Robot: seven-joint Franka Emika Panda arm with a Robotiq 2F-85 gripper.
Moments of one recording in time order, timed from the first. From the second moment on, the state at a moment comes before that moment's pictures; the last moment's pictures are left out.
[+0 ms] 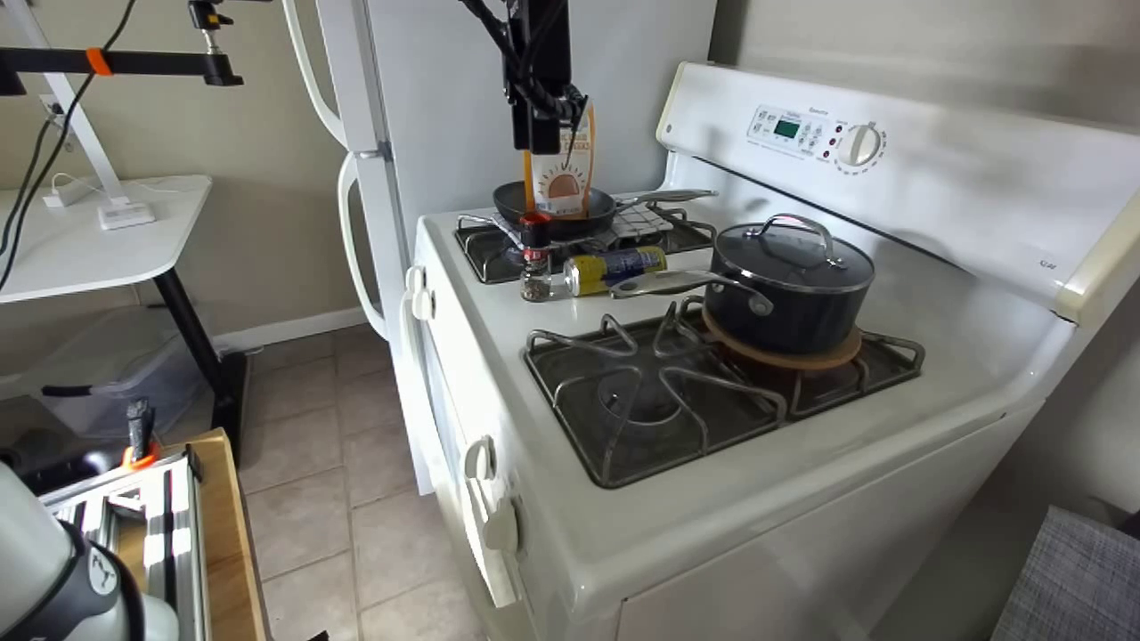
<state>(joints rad) -0.09 -0.35 0.12 -2.13 -0.16 1.72 0.42</state>
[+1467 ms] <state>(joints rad) -0.07 -0.02 0.05 -1.76 -0.13 2.01 0.99</state>
